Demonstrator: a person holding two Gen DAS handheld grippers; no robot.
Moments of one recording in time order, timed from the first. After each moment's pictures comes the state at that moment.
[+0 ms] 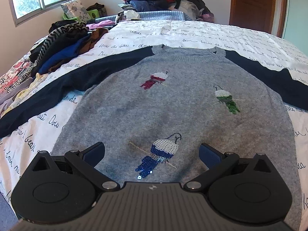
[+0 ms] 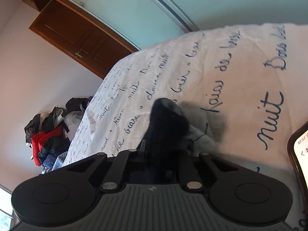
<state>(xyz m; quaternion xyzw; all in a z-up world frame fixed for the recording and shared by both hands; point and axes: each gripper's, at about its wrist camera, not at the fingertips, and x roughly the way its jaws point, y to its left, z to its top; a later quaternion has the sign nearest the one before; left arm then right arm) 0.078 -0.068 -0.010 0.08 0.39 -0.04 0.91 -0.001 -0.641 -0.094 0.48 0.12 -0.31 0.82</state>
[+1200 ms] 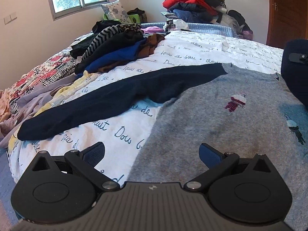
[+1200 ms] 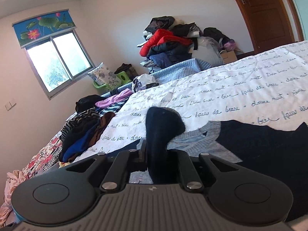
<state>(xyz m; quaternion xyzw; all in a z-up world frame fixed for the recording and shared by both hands) 0.111 0.041 0.000 0.06 0.36 0.06 0.93 0.186 -0.260 -0.001 0.23 0.22 0.08 0.95</state>
